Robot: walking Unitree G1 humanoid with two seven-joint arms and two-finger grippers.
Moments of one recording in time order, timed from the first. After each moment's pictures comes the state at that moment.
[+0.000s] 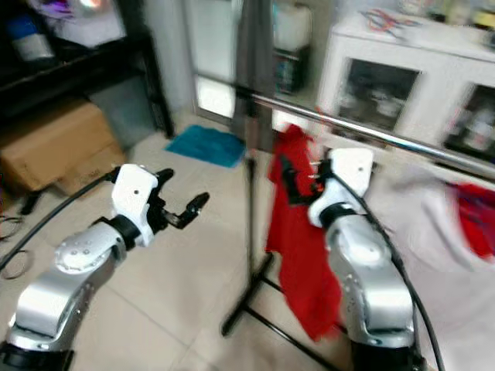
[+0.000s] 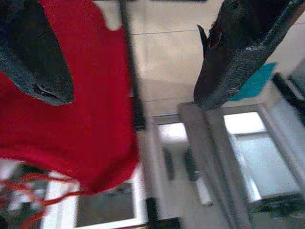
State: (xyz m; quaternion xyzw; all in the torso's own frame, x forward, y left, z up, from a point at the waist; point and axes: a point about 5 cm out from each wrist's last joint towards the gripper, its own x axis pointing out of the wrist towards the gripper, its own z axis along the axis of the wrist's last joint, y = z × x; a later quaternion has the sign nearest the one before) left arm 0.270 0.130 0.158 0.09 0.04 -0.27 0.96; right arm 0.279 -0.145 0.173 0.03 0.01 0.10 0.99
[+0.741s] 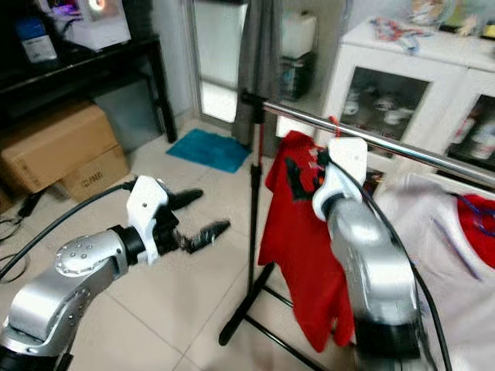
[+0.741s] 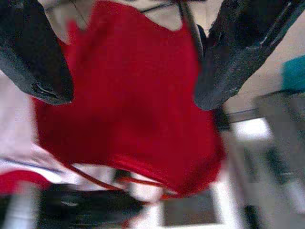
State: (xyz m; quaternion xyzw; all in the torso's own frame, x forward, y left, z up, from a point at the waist) left arm 0.251 0.107 0.156 0.05 0.08 -0.46 0.88; right arm 0.310 -0.172 0.174 -0.02 0.11 0.03 0.99
